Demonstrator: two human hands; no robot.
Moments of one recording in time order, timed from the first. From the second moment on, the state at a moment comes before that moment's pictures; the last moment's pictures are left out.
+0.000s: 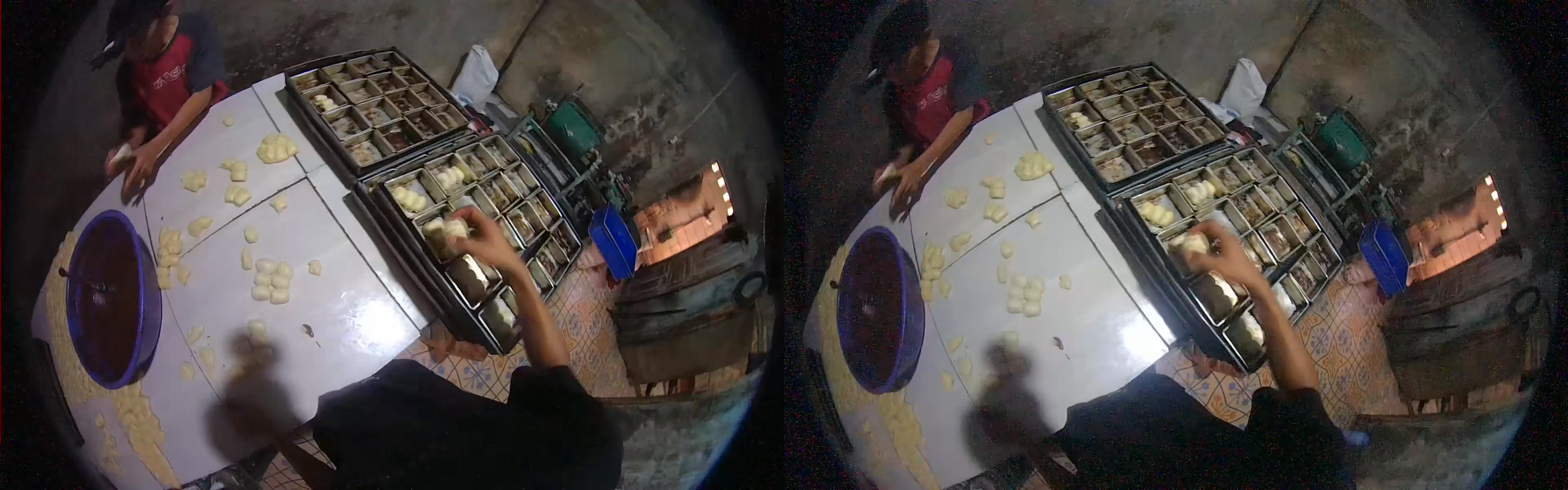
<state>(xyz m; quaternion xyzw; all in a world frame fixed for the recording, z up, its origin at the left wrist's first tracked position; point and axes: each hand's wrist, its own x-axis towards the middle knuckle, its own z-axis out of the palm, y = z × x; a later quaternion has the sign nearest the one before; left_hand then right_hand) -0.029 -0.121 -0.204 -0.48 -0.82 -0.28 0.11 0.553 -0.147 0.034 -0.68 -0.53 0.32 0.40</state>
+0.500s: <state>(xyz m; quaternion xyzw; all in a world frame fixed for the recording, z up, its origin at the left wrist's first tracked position) -0.044 -0.130 -0.218 -0.43 -0.86 -0.26 0.13 0.508 -0.105 -0.015 -0.75 -0.61 -0.08 0.25</state>
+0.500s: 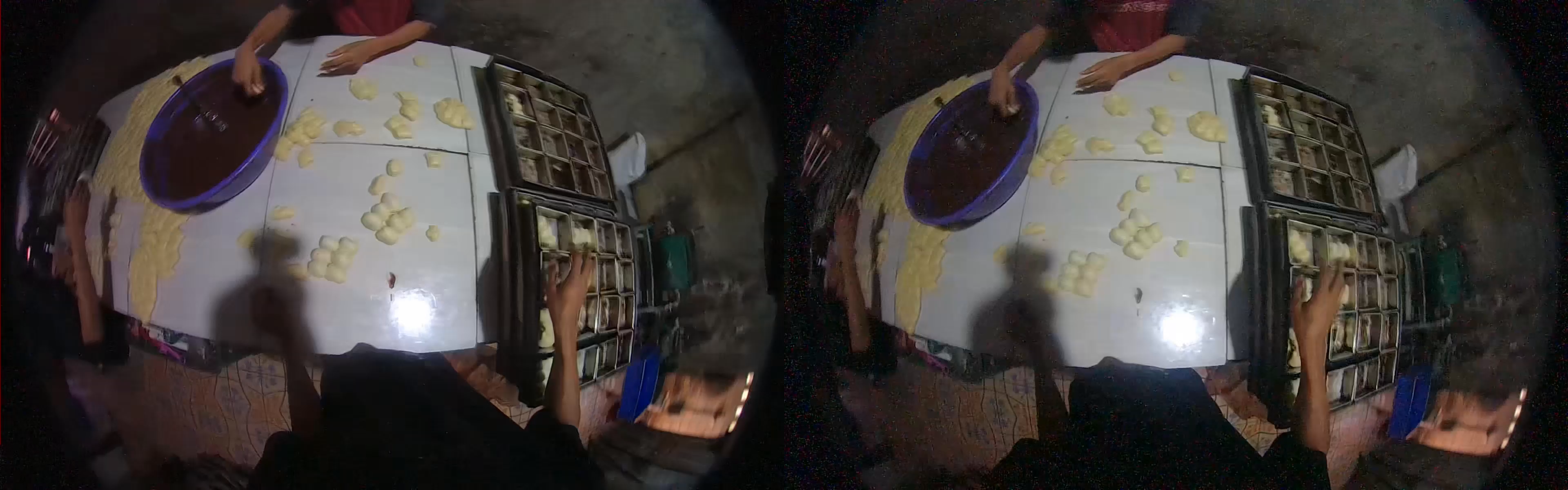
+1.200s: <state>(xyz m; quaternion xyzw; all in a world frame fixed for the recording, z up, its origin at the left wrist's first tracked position) -0.030 -0.118 -0.204 -0.46 -0.85 -0.24 0.12 0.237 -0.085 -0.092 -0.26 -0.58 0.74 0.24</state>
